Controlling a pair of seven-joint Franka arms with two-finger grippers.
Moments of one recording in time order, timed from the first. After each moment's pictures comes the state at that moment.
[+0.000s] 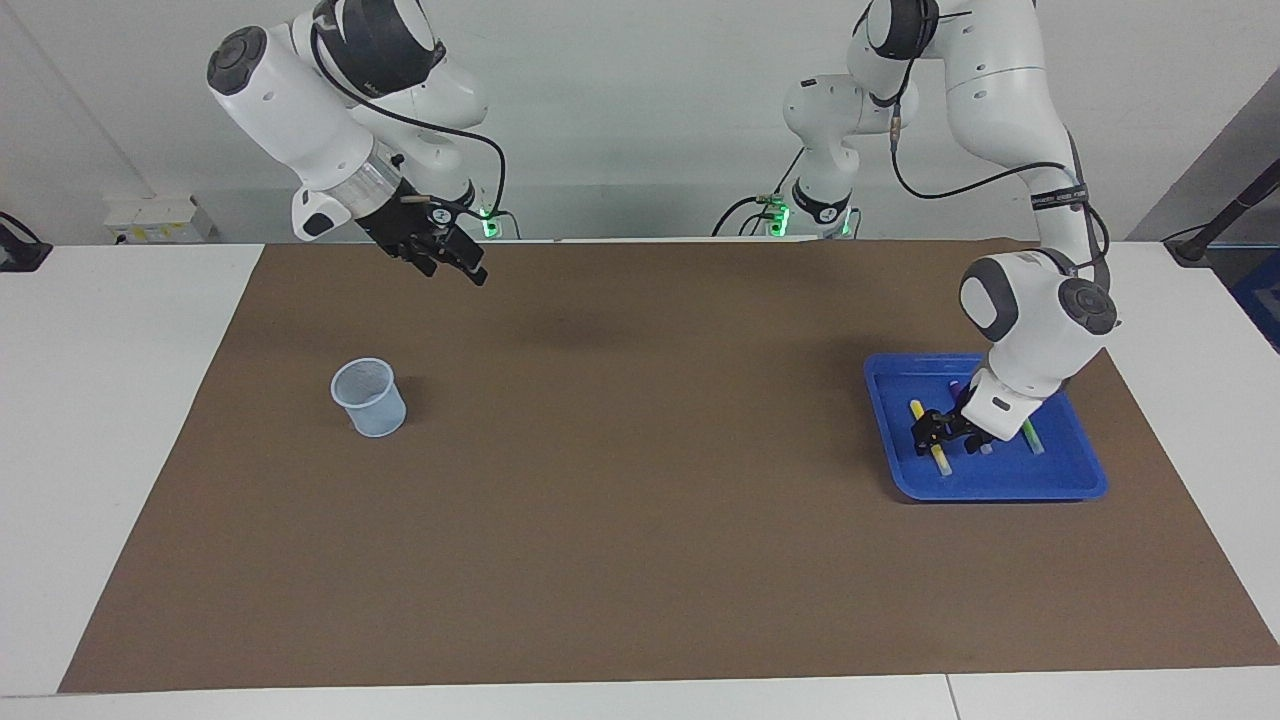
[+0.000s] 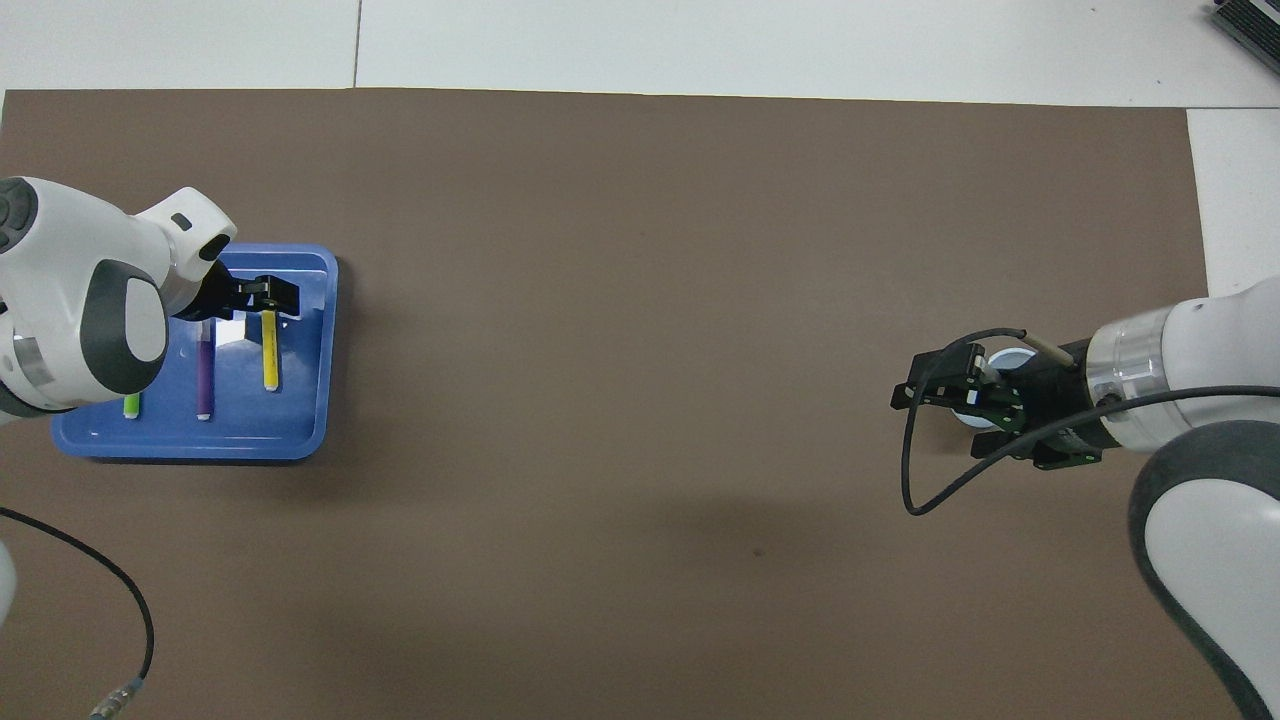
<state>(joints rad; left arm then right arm) -0.01 0.38 0.04 -1.87 -0.13 2.27 0.12 0.15 -0.17 -0.04 -2.00 0.37 1.77 0.48</state>
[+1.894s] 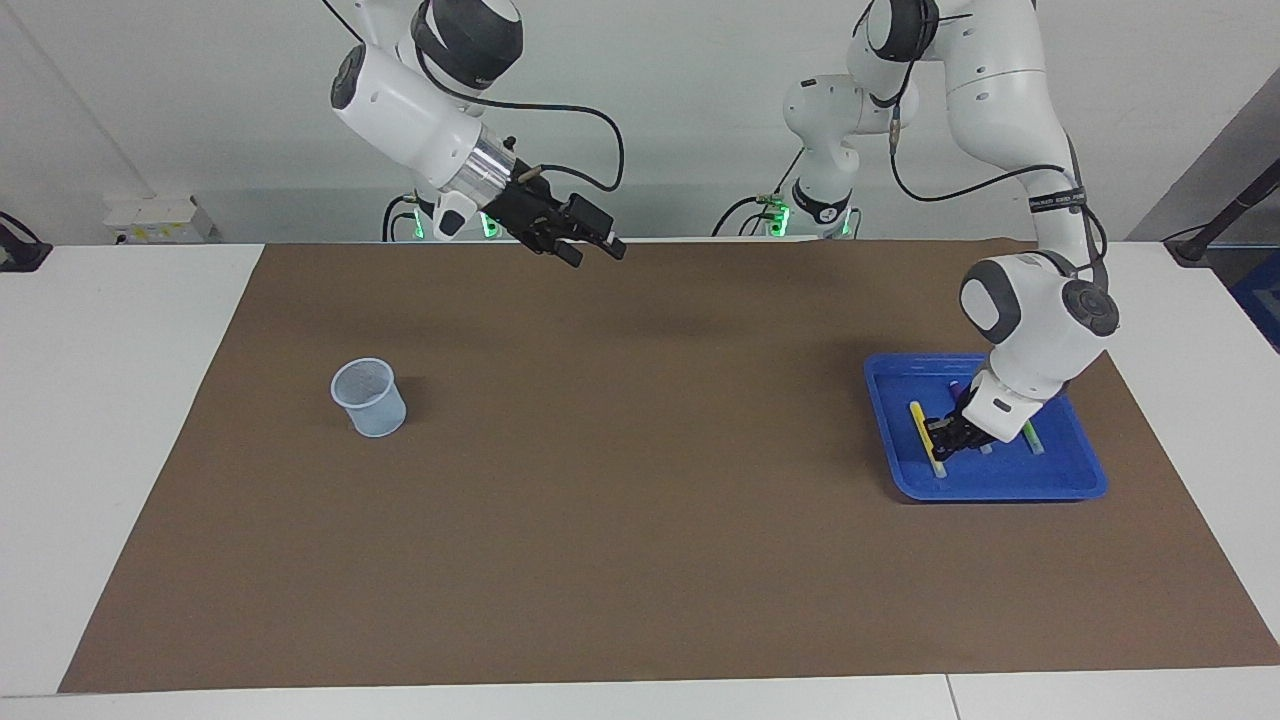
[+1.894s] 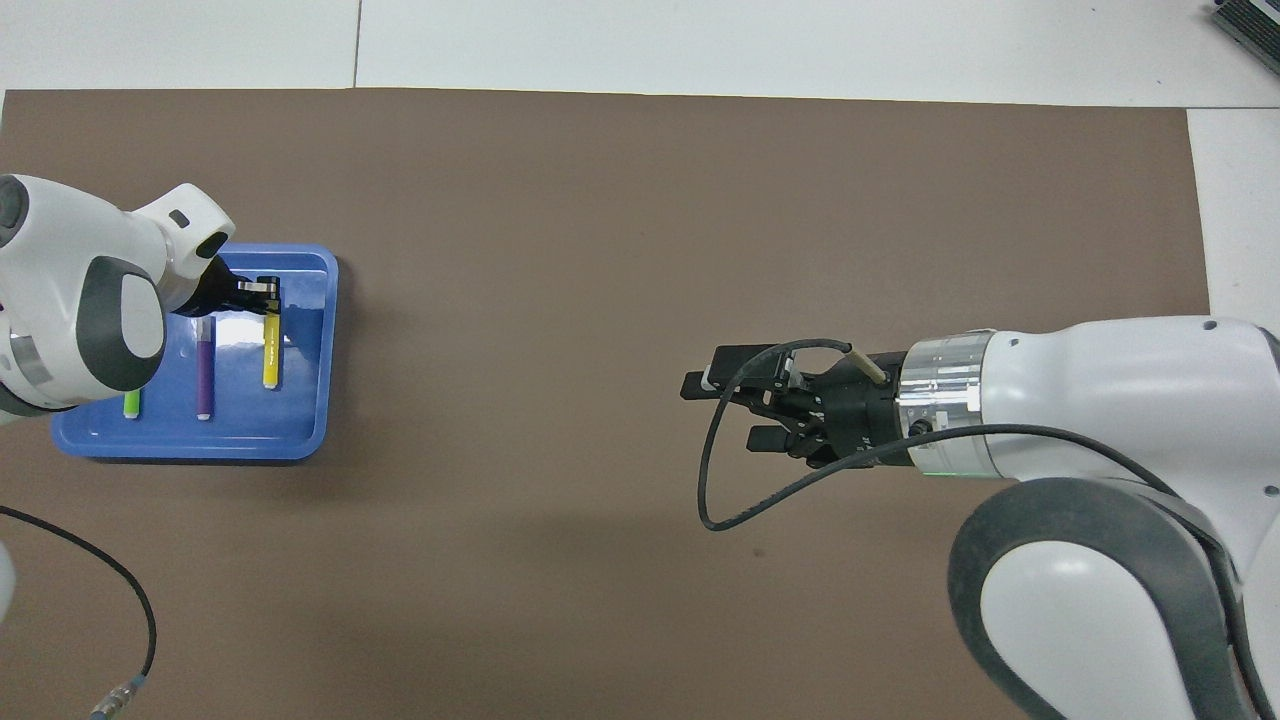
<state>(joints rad) -0.01 0.38 0.04 -1.86 -0.15 2.28 0.18 0.40 -0.16 -0.04 -2.06 0.82 2.10 0.41</state>
